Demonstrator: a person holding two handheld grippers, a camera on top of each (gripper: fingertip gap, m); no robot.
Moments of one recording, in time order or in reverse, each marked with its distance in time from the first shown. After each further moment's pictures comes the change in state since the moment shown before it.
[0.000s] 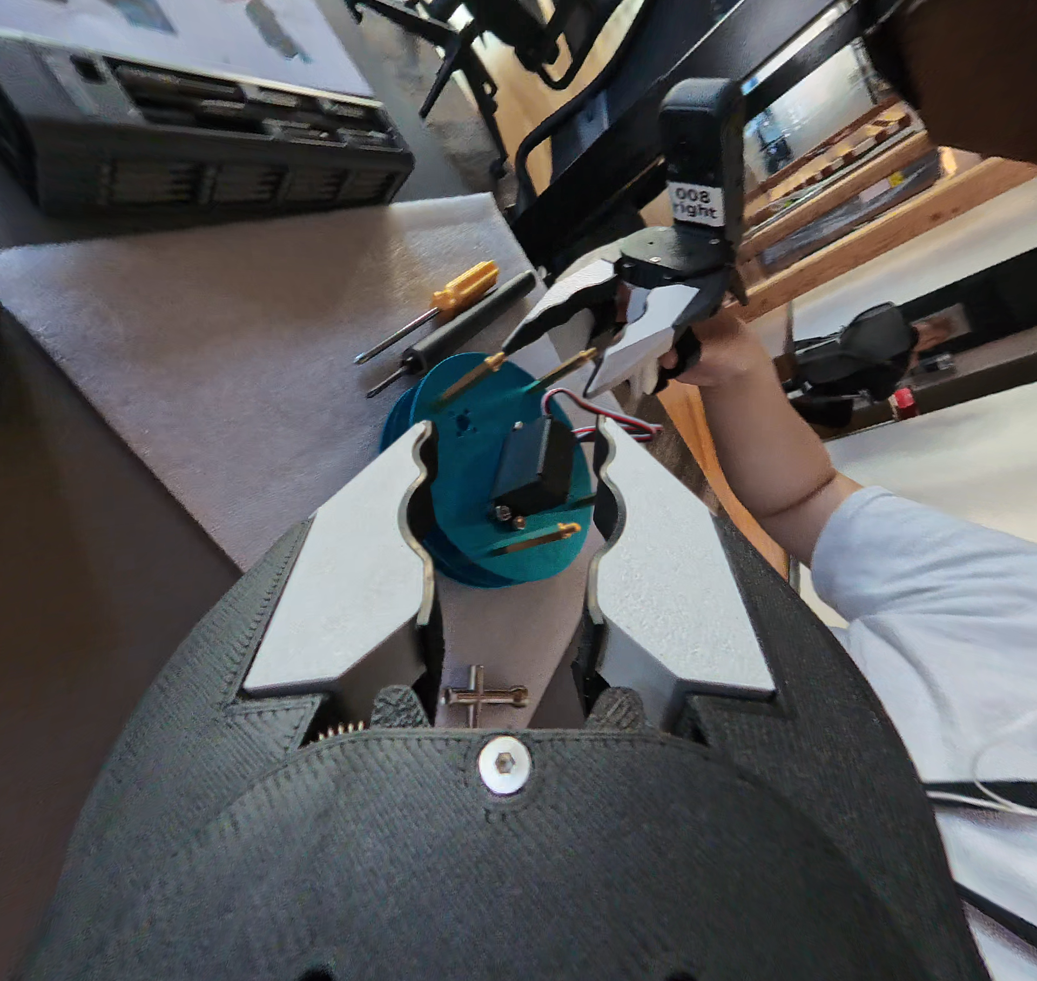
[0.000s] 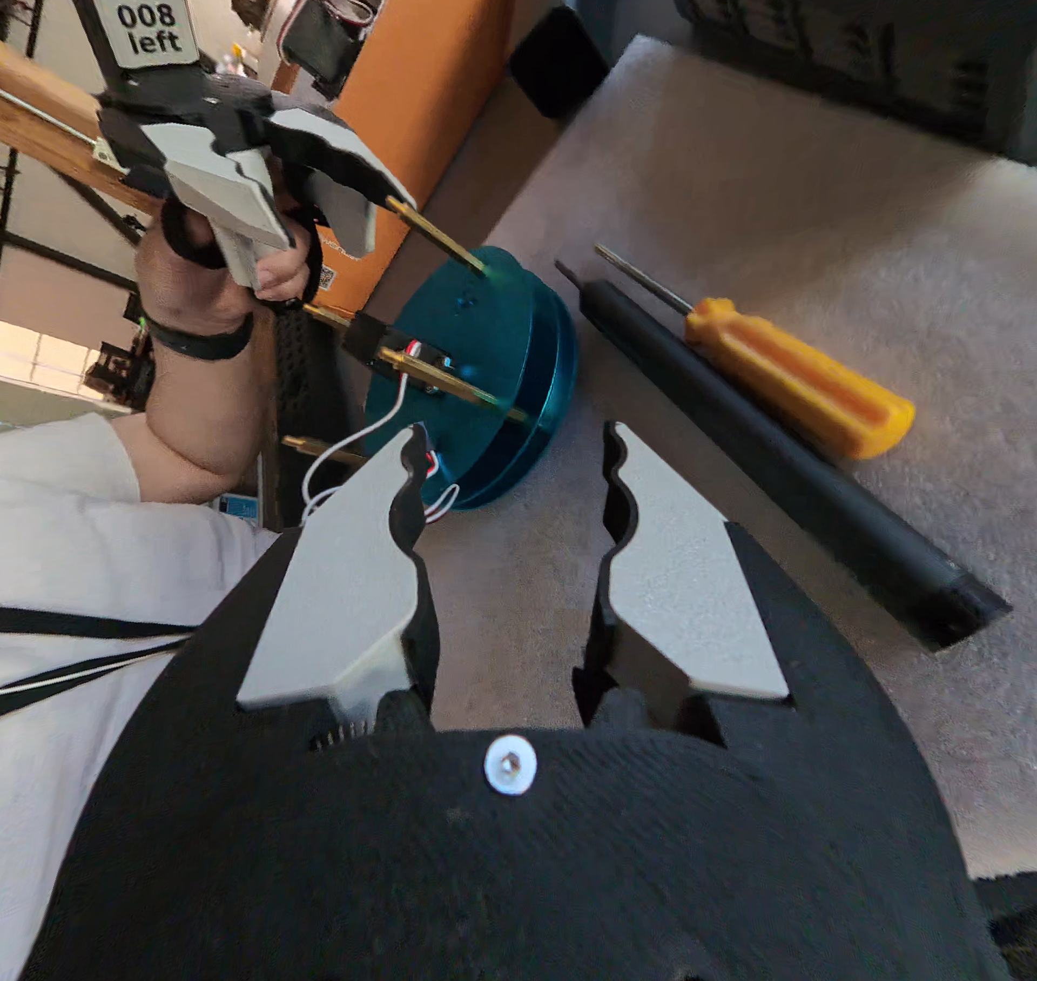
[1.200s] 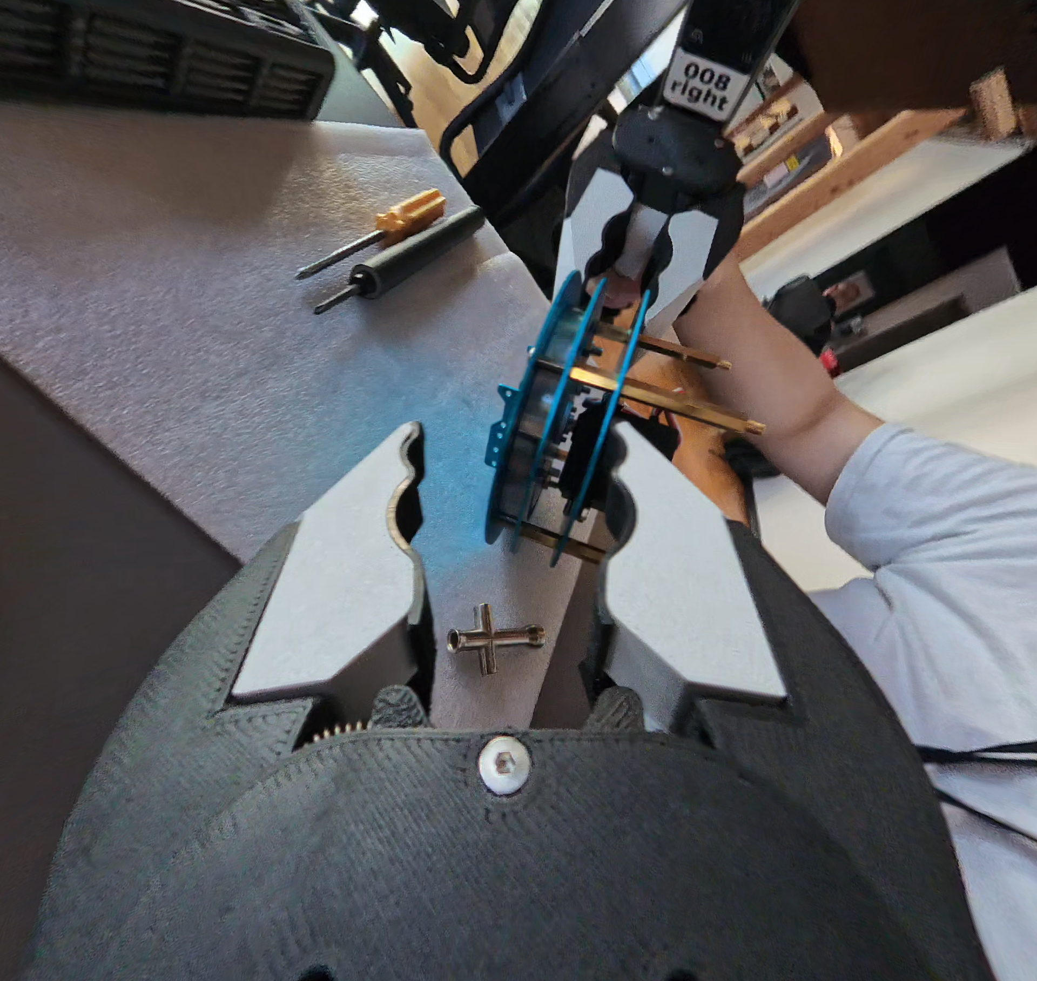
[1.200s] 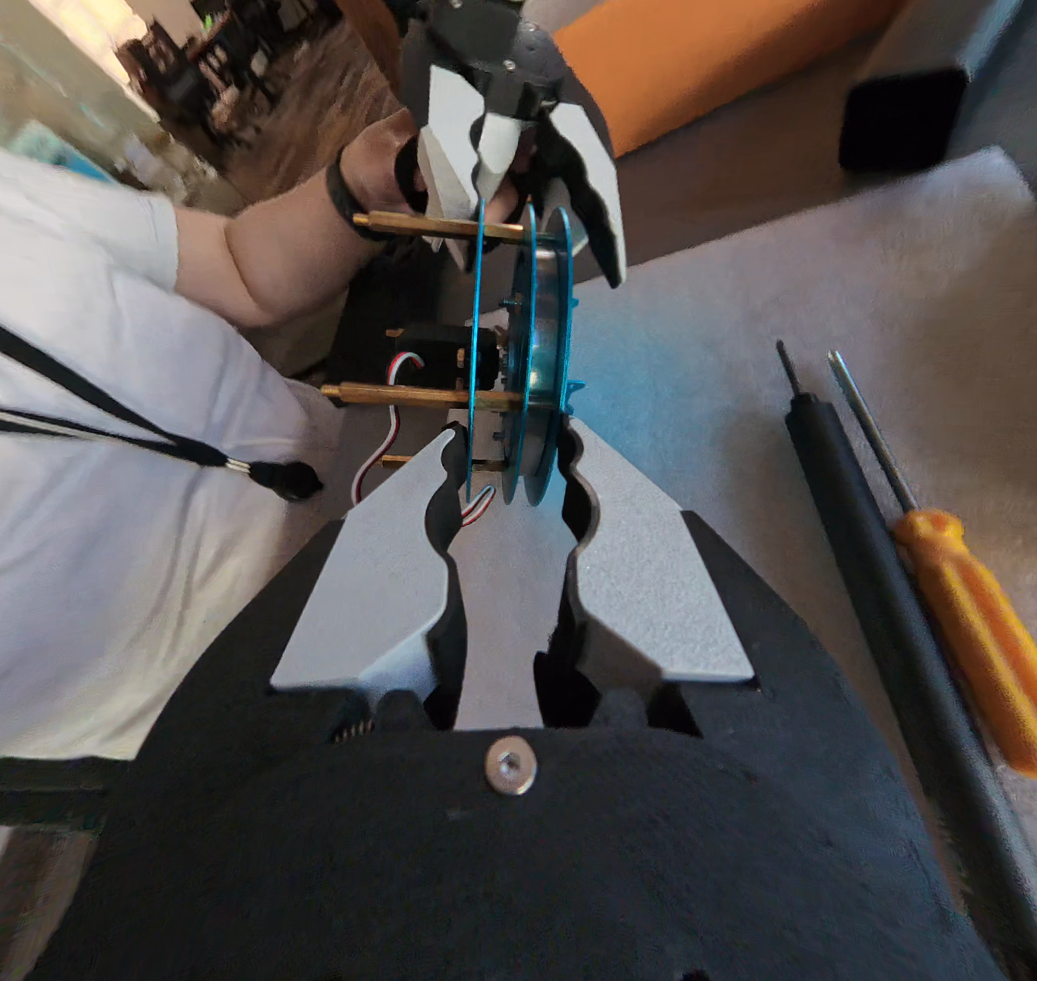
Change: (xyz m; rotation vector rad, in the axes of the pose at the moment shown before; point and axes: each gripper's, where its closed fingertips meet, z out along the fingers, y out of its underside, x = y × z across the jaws) left arm 0.007 0.048 -0.004 0.018 0.162 0.089; right arm -0.067 0.016 0.011 -0.150 -0.227 -0.494
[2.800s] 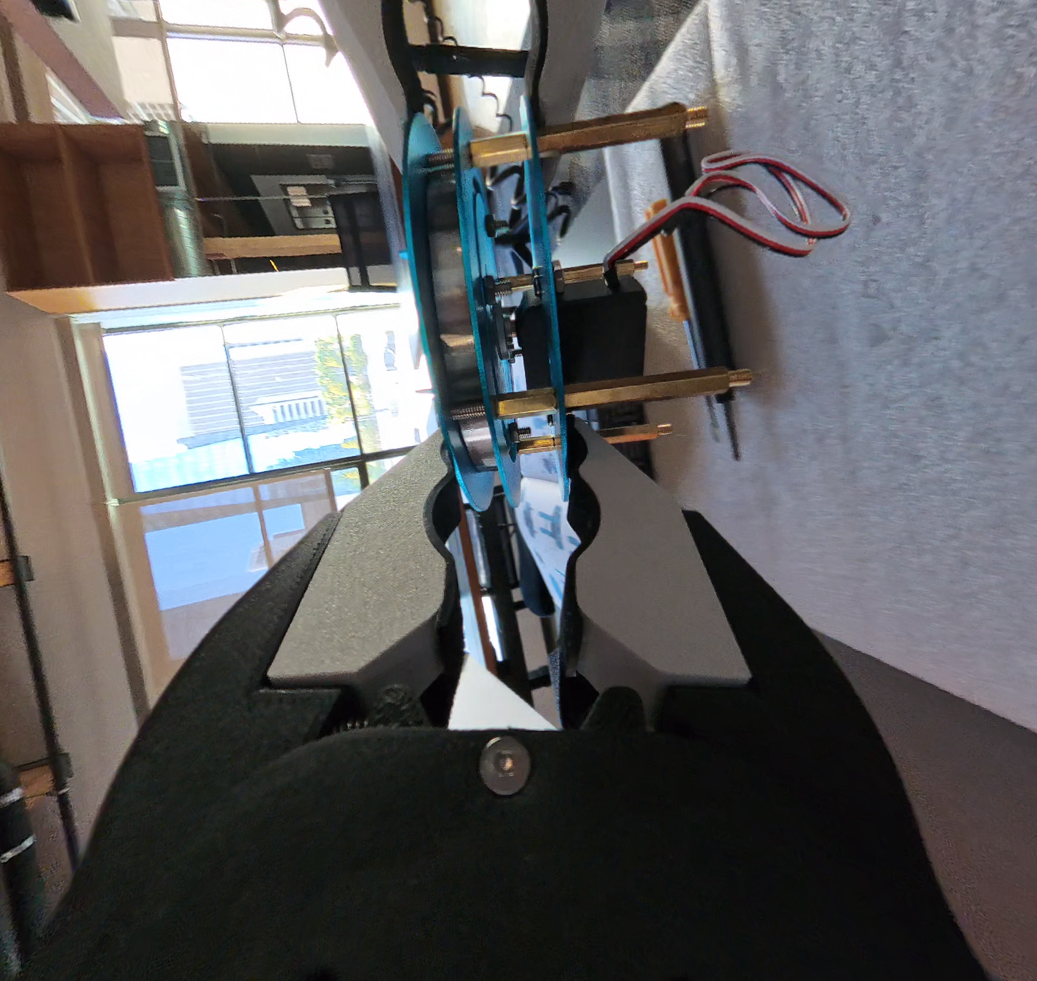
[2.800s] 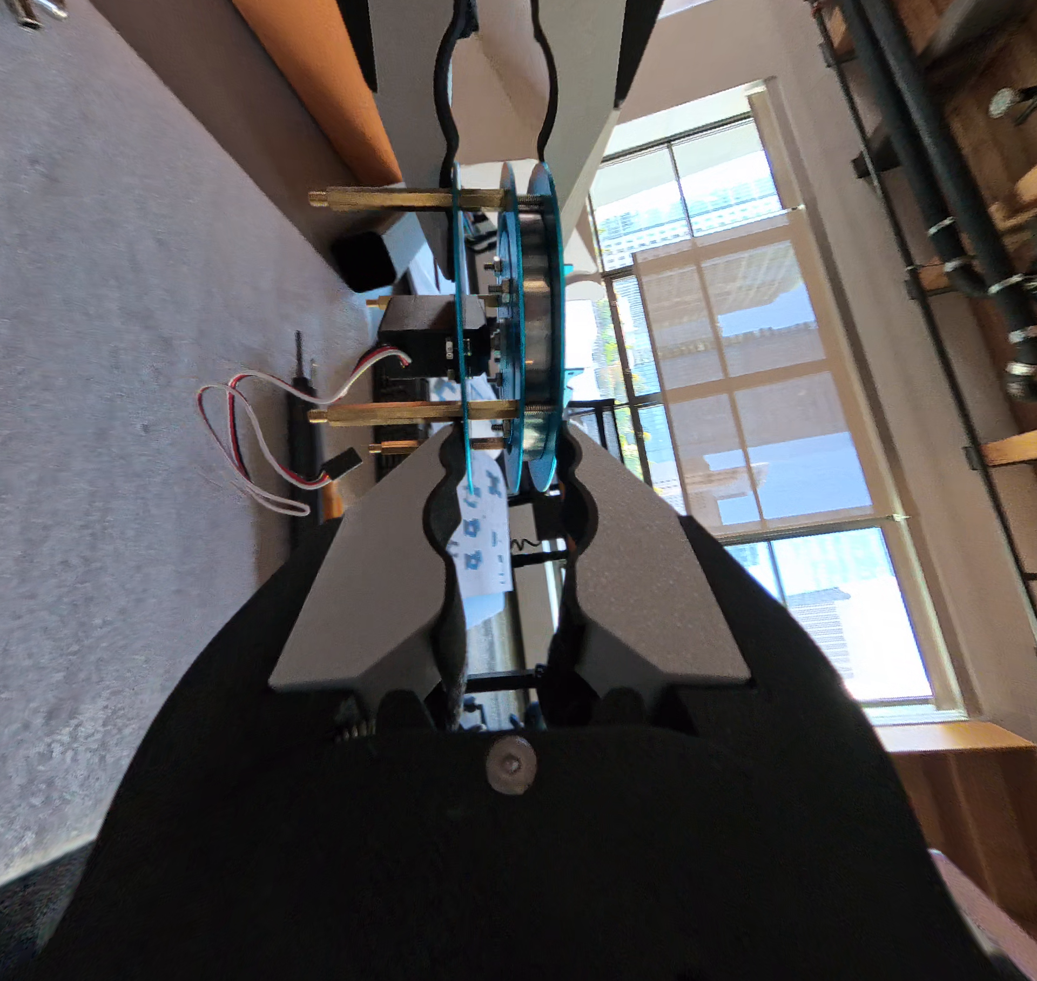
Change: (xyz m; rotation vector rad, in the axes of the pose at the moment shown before) left arm 0.045 -0.081 0.042 -0.404 -0.883 1.987; right arm -0.009 -0.055 -0.083 -0.100 1.154 -1.400
